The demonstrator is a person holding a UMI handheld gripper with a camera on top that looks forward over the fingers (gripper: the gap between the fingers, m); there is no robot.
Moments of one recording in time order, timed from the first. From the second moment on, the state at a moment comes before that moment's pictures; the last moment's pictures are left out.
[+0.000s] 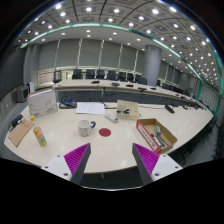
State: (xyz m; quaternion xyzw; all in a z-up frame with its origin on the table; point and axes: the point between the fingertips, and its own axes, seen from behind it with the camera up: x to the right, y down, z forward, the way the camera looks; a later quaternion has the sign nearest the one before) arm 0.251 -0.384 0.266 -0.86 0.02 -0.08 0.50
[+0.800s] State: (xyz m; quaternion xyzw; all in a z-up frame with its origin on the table) arm -0.154 -0.246 0.116 -0.84 -0.06 0.05 0.54
